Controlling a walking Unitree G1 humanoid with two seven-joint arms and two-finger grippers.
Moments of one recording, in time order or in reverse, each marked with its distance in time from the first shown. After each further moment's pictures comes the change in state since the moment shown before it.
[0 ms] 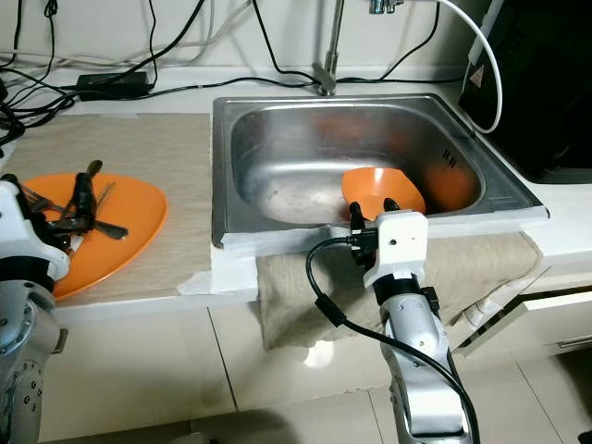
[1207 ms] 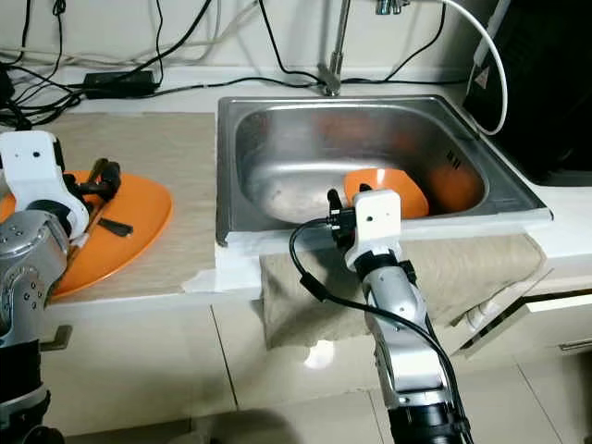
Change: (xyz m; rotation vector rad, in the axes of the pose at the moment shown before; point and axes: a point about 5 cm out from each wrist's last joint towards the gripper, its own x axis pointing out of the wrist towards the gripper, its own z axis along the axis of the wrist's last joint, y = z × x) left arm 0.066 -0.006 -0.002 -0.088 0.305 -0.121; right arm 0.035 0.007 -0.001 0.003 0.001 0.076
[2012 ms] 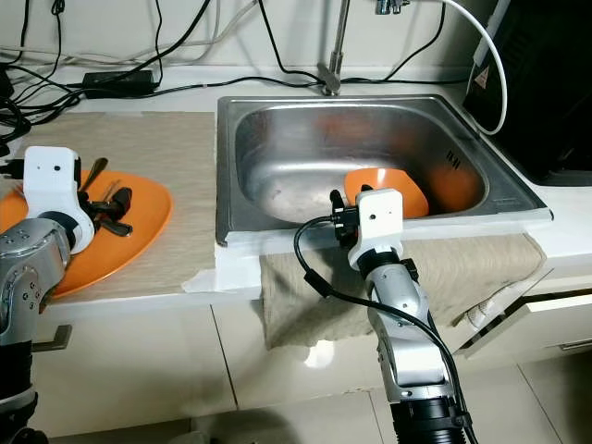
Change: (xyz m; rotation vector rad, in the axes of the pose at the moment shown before) left arm 0.000 0.002 -0.011 0.090 0.140 -0.041; right arm 0.000 -0.003 -0.006 0.014 0.024 0.002
